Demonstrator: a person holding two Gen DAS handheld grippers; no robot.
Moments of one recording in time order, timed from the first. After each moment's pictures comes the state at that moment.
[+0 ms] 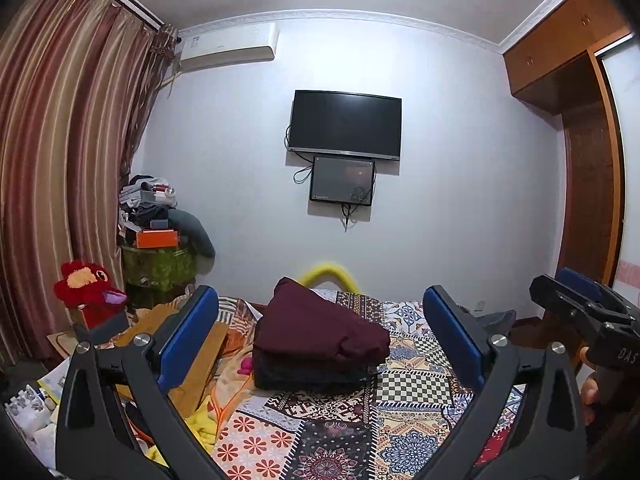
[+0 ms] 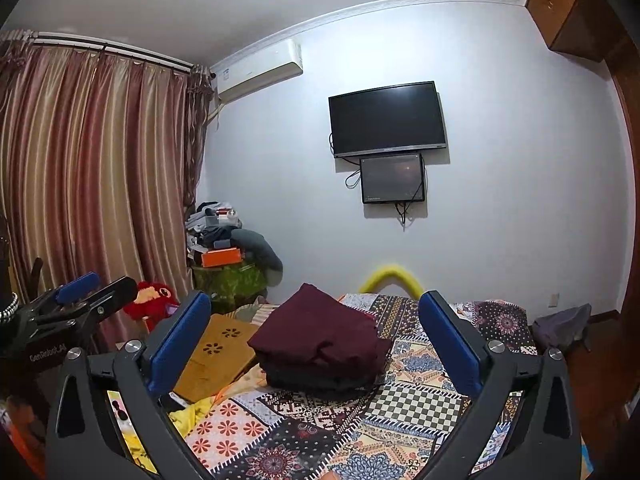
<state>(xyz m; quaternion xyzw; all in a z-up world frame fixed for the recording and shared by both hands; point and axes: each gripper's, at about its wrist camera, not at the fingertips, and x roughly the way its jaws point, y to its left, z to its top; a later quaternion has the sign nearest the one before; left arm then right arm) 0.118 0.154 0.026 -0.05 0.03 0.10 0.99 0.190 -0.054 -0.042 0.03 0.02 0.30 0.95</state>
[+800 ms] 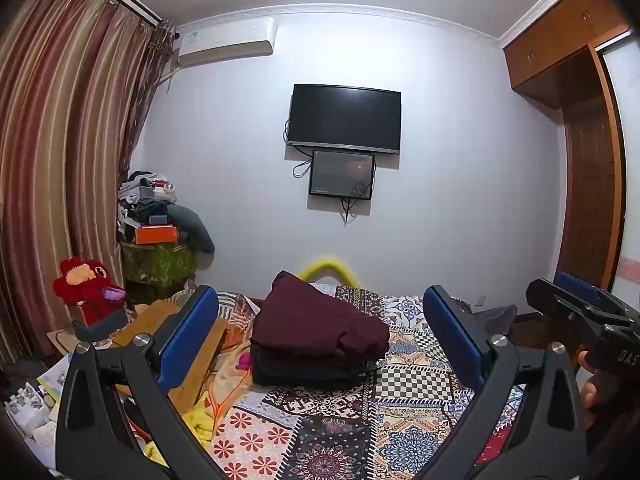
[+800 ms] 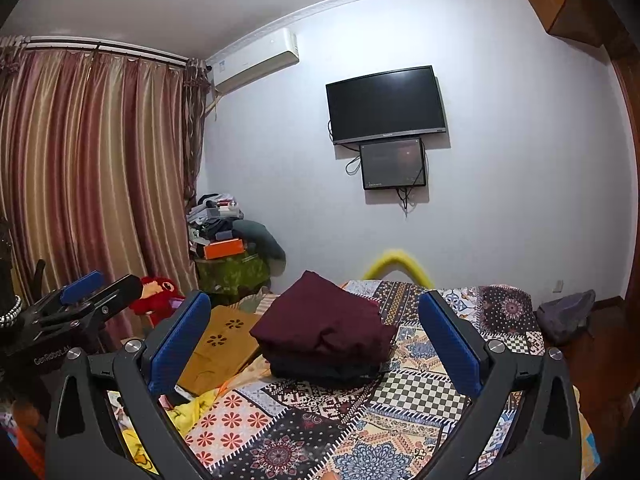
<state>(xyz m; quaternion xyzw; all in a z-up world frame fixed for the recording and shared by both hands) 0.126 0.149 0.020 -0.05 0.04 0.10 0.99 0.197 -0.058 -0.045 0.04 0.04 0.31 0.95</state>
